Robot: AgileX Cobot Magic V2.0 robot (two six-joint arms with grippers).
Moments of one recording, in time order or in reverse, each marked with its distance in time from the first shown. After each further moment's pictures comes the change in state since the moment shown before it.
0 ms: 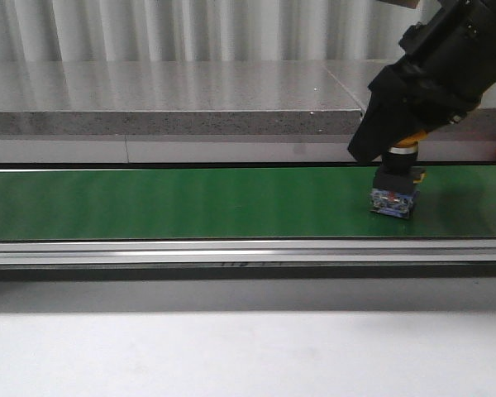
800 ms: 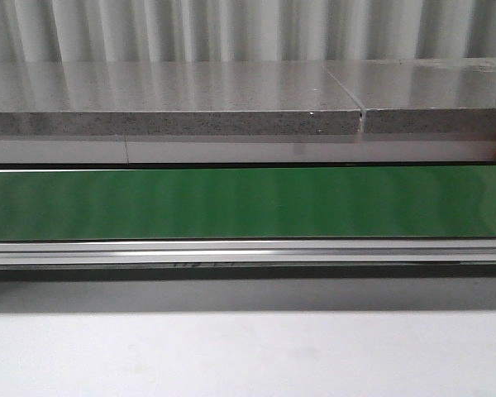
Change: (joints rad) left arm 0.000 0.000 0.000 0.000 0.000 0.000; right arm -0.654 -0.393 0.000 -0.224 0.103 0.522
